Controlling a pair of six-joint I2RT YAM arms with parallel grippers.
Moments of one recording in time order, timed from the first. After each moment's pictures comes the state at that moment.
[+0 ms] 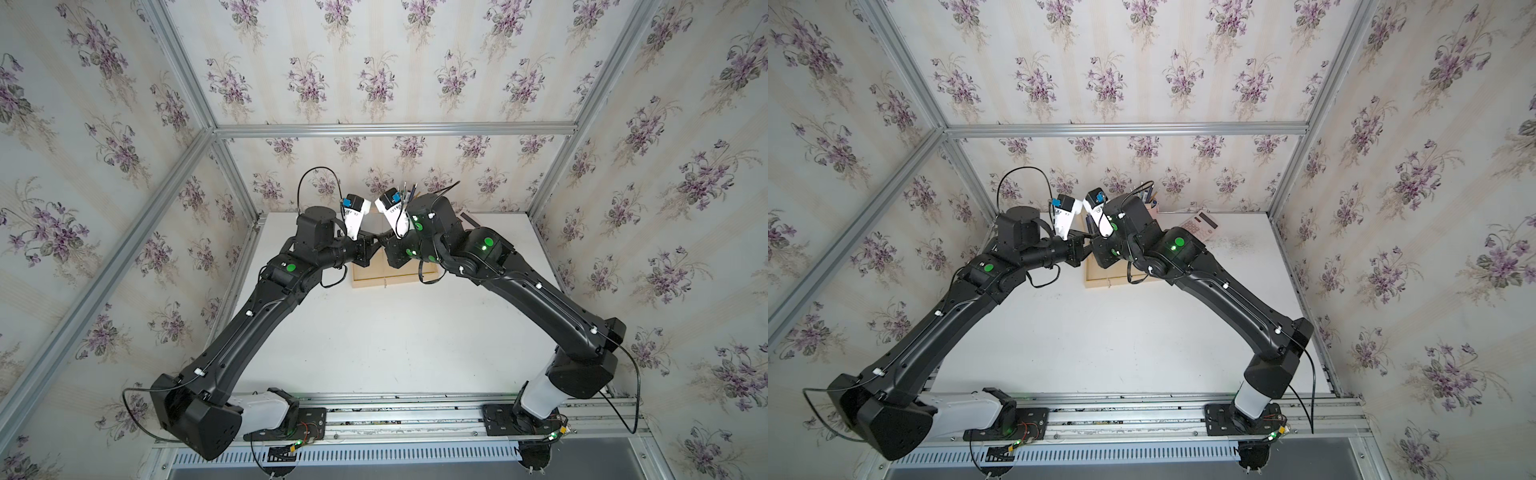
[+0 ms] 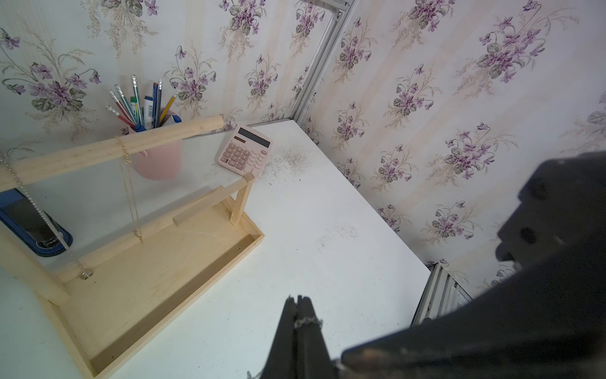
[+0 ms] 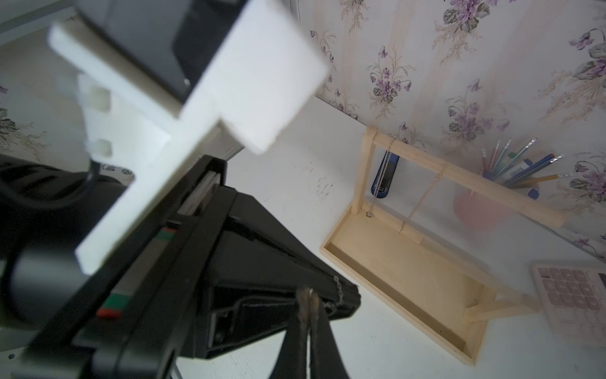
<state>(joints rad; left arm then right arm) -0.46 1.32 1.37 -0.42 0.43 -0.30 0.91 1.66 1.96 -0.84 0.06 0.13</state>
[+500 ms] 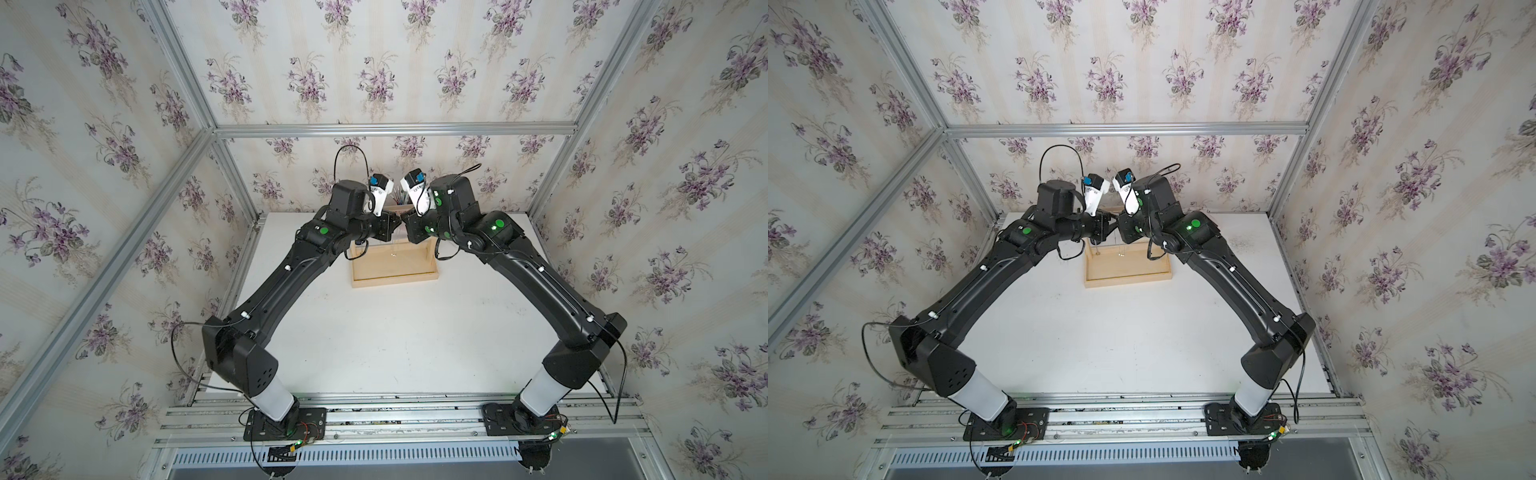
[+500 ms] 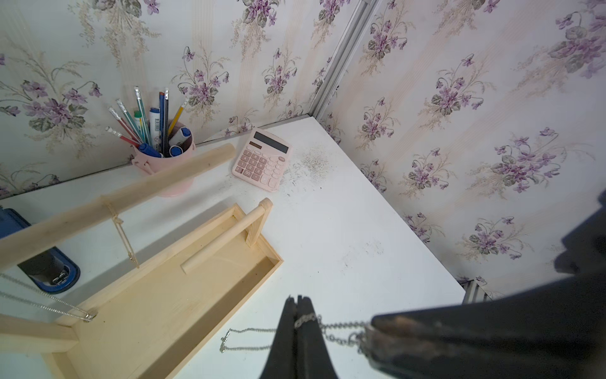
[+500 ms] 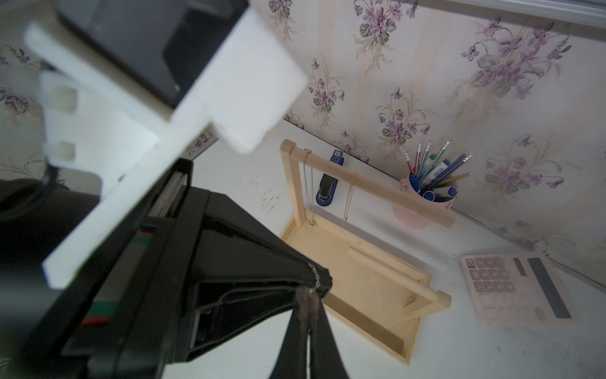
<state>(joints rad) -0.50 1.68 1.75 -0.53 0.35 -0.25 0.70 1.70 1.97 -0.78 0.01 0.06</state>
